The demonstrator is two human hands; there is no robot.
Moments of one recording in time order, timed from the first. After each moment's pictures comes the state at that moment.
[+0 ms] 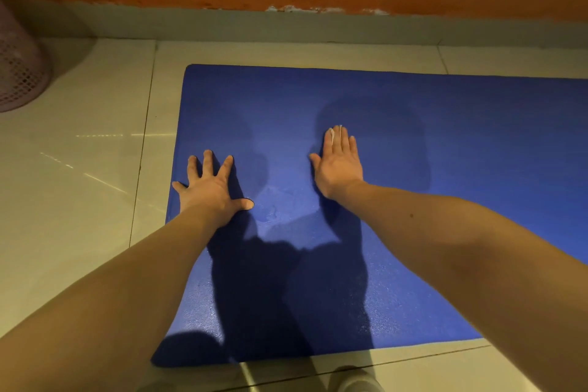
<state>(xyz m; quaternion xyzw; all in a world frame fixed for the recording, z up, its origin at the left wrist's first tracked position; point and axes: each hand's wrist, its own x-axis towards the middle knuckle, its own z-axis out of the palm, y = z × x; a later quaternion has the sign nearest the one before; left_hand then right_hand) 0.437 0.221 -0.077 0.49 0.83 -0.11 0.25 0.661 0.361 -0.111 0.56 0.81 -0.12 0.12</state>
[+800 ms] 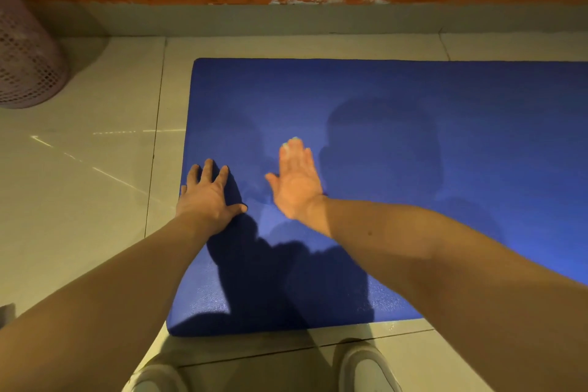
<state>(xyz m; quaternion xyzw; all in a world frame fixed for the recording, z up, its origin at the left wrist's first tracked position) 0.433 0.170 -0.070 0.50 0.82 -0.10 0.25 0.601 0.266 -0.105 0.48 0.85 -0.17 0.09</state>
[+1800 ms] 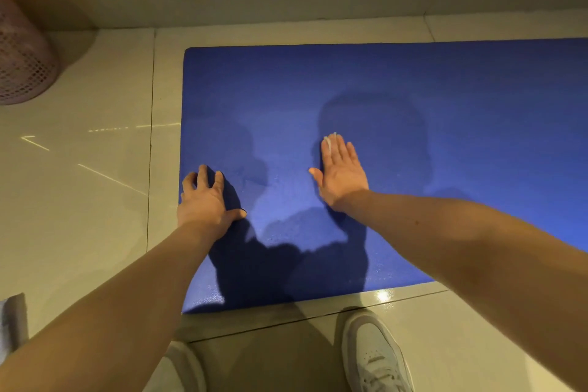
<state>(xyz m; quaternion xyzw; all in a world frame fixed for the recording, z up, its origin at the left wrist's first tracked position) 0.449 0.130 -0.070 0.50 0.83 -0.12 0.23 0.704 0.266 -0.114 0.51 0.84 -0.10 0.13</state>
